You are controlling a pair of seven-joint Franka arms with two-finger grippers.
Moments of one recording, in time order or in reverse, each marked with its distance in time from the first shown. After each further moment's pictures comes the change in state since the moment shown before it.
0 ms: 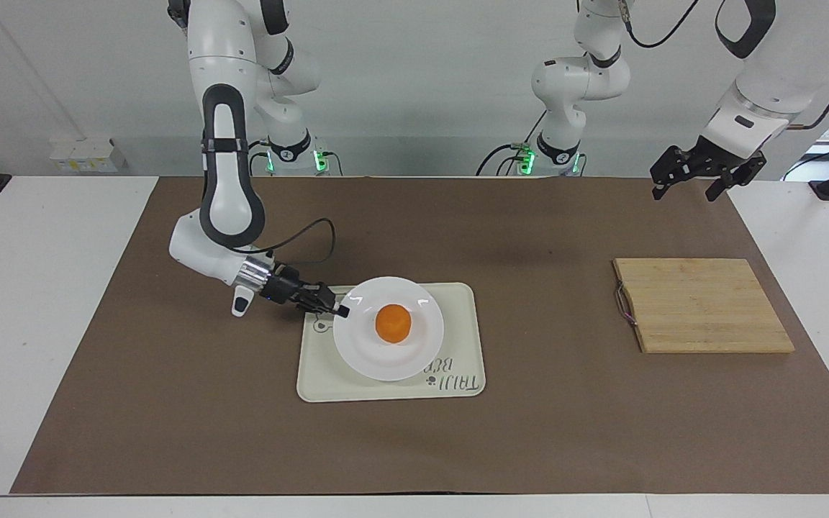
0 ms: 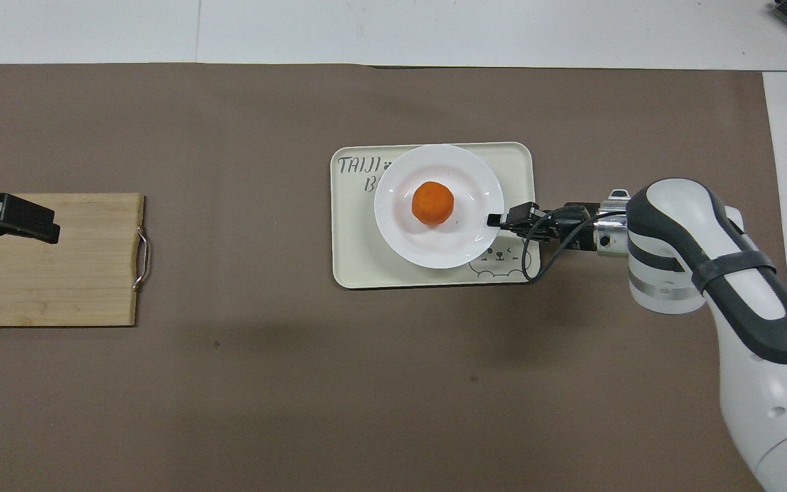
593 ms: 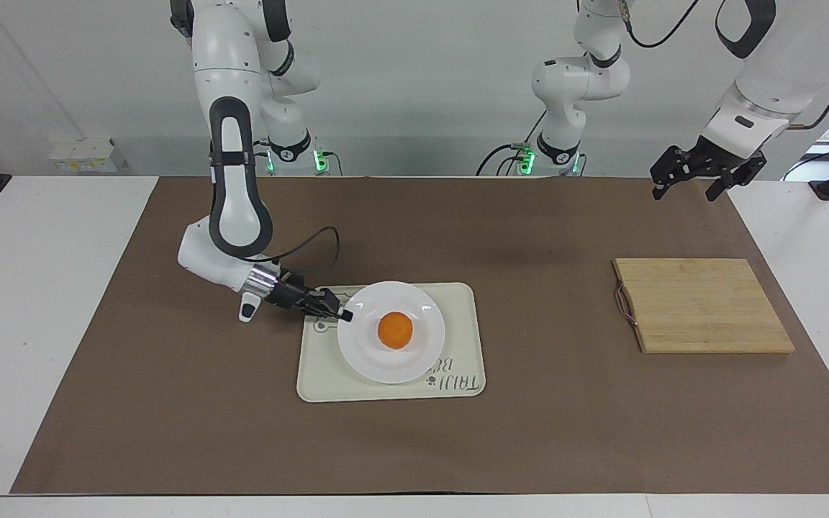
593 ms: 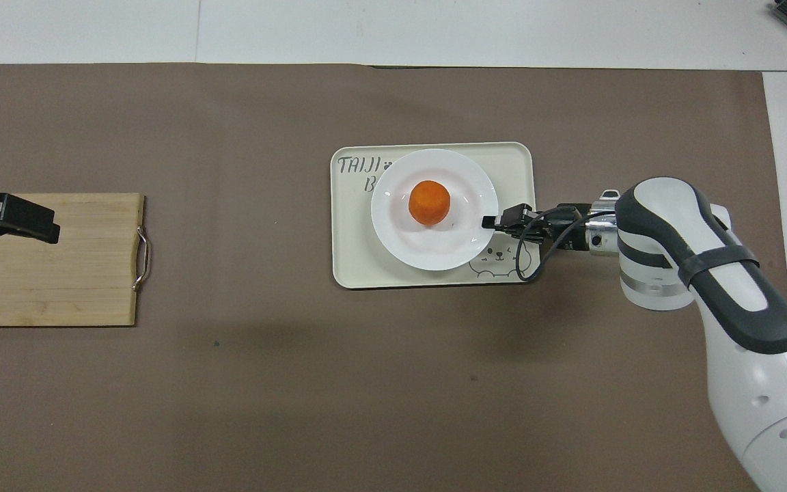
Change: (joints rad) left arm 0.000 0.000 0.000 0.000 0.000 0.000 0.000; right arm 0.012 0.022 0.000 -0.012 0.000 0.022 -0.008
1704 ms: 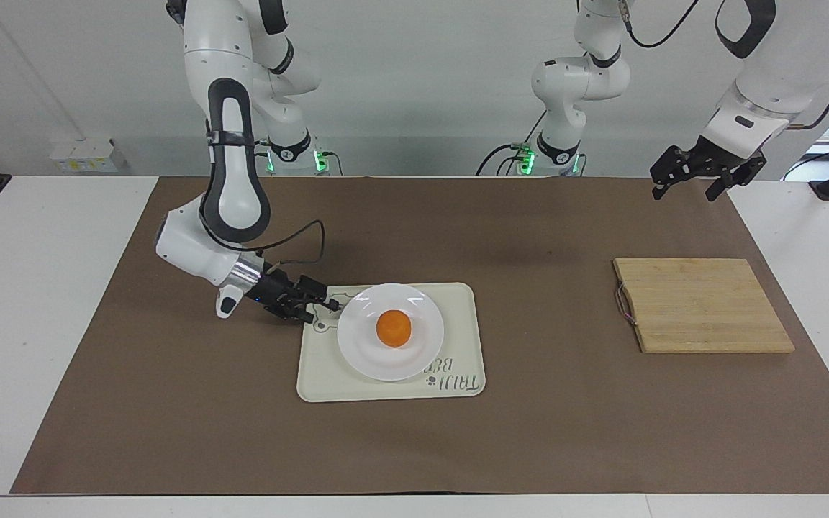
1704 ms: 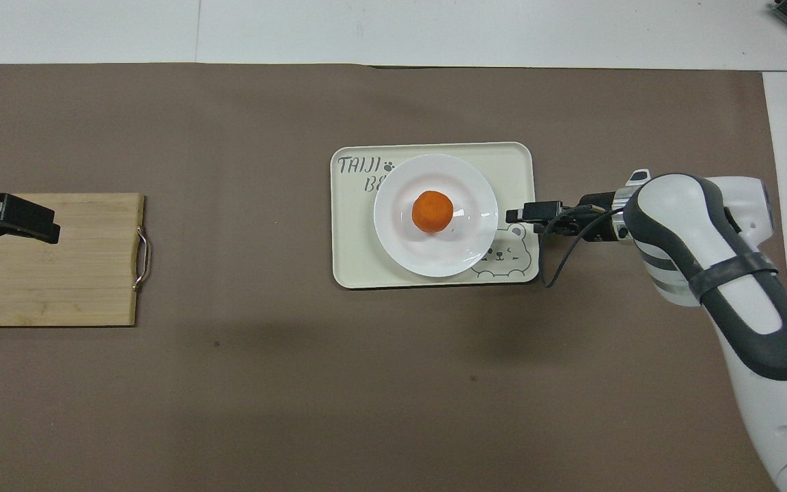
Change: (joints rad) left arm 0.000 0.000 0.000 0.000 0.000 0.000 0.000; right arm -0.011 -0.064 -0.032 0.065 -0.375 0.013 0.089
